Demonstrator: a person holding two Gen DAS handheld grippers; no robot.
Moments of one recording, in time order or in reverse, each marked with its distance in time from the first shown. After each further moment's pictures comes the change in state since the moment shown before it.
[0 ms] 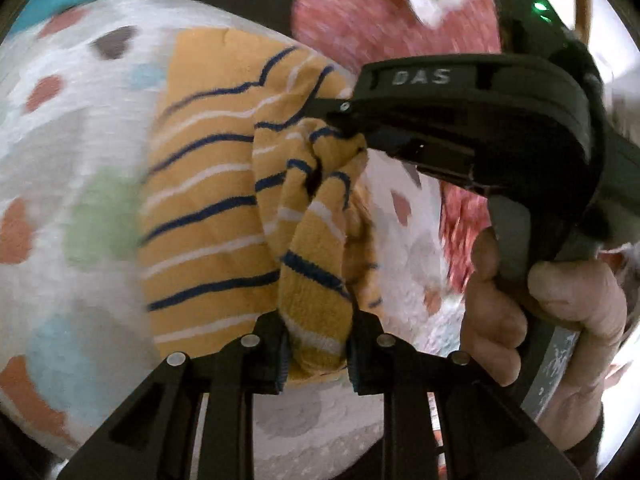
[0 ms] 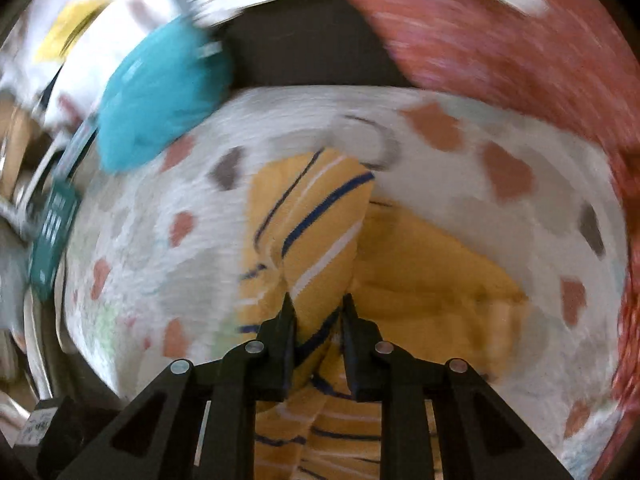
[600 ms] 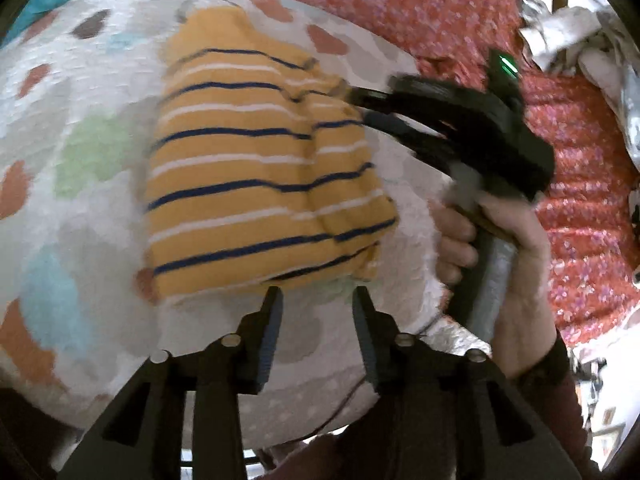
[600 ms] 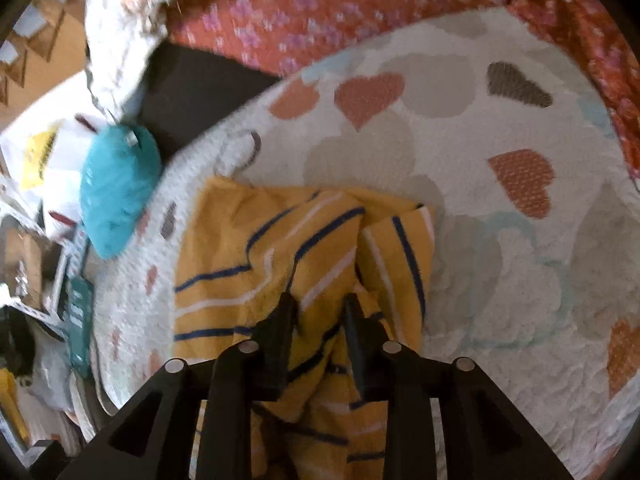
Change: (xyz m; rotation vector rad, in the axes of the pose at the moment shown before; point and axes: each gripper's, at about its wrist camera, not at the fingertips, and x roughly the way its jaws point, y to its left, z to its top) left arm -0.026 -0.008 -0.082 0.055 0.108 0.076; right arm -0.005 -0.148 -0.073 0.334 -0.145 0.164
